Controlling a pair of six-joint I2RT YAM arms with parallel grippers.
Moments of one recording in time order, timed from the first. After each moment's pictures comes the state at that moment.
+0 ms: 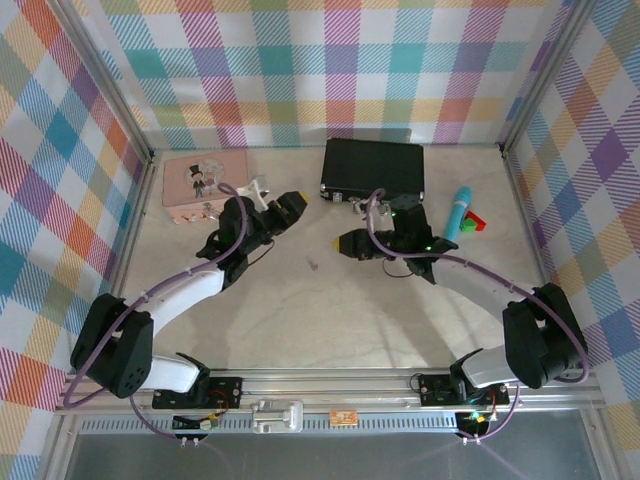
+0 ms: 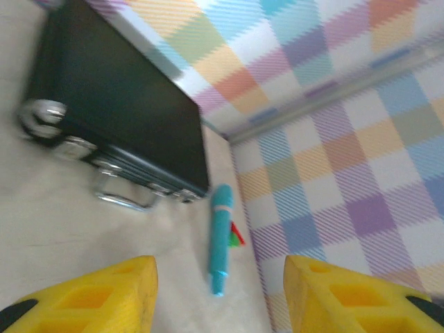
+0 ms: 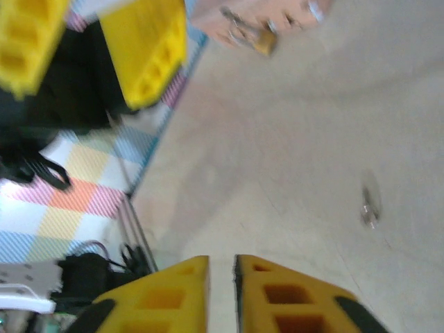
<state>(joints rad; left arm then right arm) -0.46 1.36 0.79 0.37 0.21 -1.01 0.54 1.40 0.84 0.00 -0.69 0.55</state>
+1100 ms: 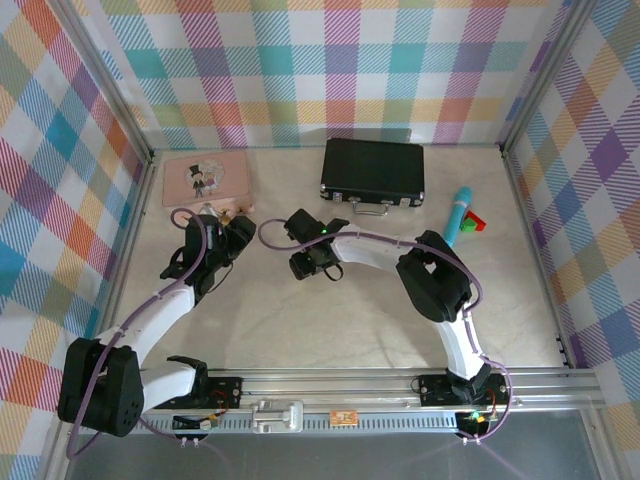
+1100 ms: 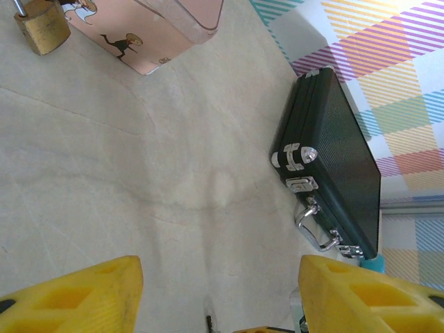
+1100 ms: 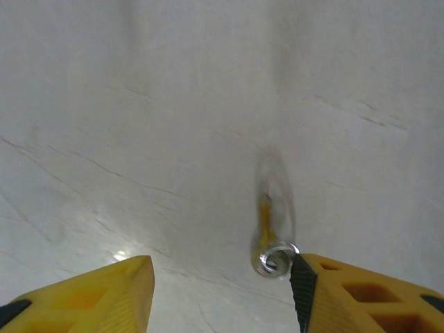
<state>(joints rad) -0.22 1.15 0.62 -0.01 0.08 -1.00 0.88 2.08 1.53 -0.65 0.07 0.31</state>
